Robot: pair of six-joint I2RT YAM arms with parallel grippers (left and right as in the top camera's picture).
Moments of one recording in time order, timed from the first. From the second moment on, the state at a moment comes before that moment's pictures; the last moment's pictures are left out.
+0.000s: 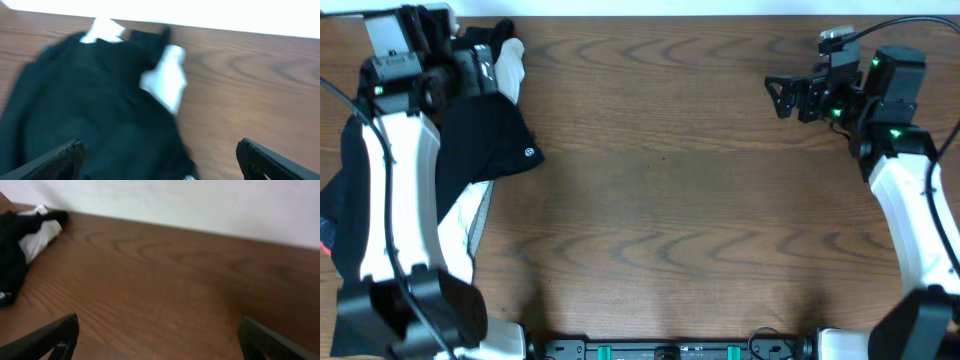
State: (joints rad) left arm 0.22 1.69 1.61 -0.69 0.06 0.06; right arm -0.08 1.54 1.18 -0.24 -0.51 -0.05
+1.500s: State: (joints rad) left arm 0.40 2.14 1.84 -0.55 -0.03 -0.09; right arm 0.02 1.64 1.18 -0.30 -0.33 -0.03
